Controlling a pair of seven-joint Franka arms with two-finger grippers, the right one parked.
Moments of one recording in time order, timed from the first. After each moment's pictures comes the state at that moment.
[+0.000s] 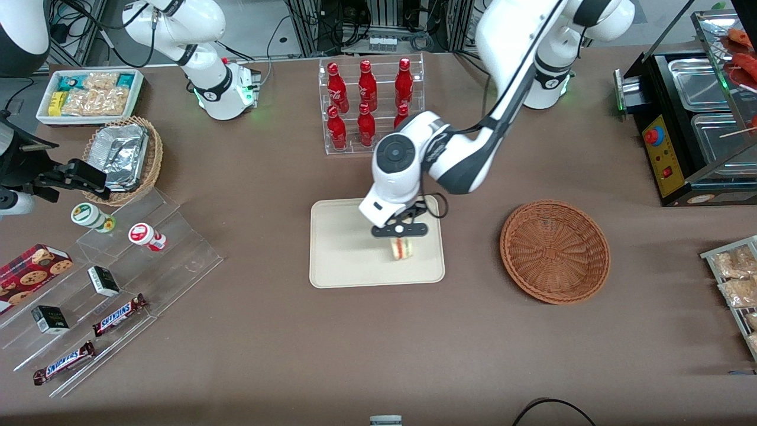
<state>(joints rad) -0.74 0.63 -0.06 -1.51 0.02 2.11 -0.80</state>
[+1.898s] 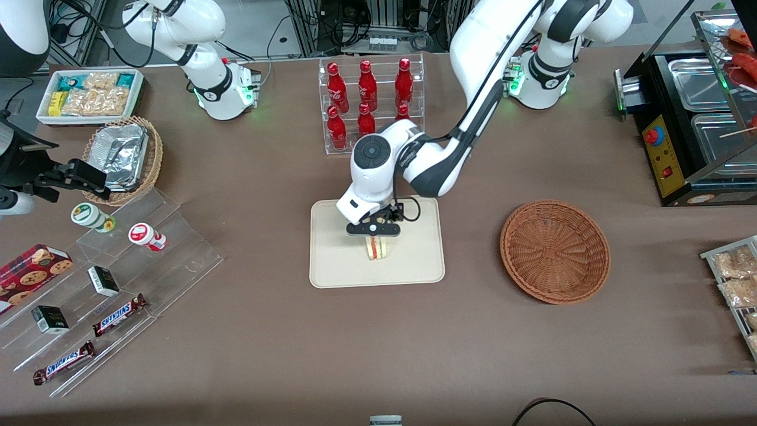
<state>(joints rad) -0.79 0.67 -0.03 -1.46 0.03 2.18 -0.85</state>
